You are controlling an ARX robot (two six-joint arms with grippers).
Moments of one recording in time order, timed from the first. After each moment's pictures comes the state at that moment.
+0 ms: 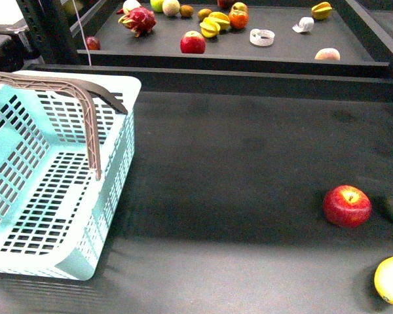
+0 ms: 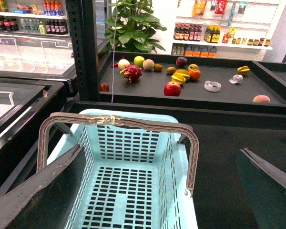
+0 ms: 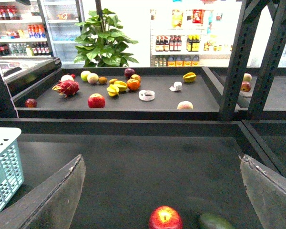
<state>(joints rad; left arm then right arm) 0.00 0.00 0.02 0.00 0.00 0.00 0.00 0.00 0.01 0.00 0.00 0.00</state>
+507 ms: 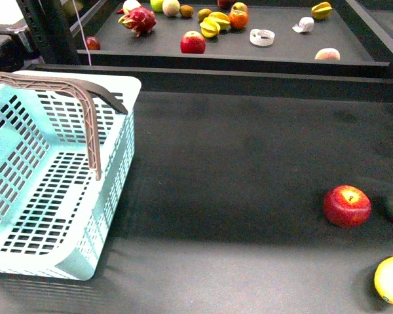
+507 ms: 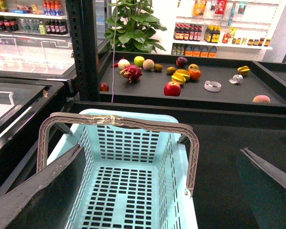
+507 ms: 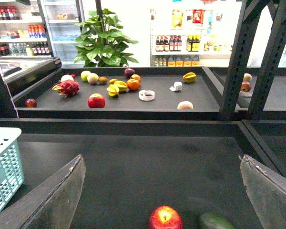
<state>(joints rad) 0.00 0.00 0.02 0.00 0.00 0.00 0.00 0.00 0.01 0.00 0.00 0.00</state>
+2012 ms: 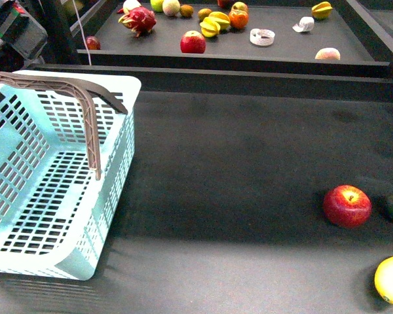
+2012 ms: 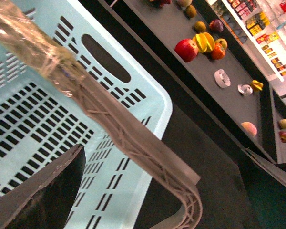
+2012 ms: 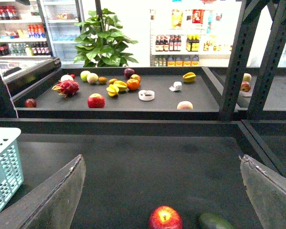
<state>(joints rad) -0.11 1.75 0.59 0.81 -0.14 -0.77 0.00 0.00 0.01 0.00 0.00 0.00</state>
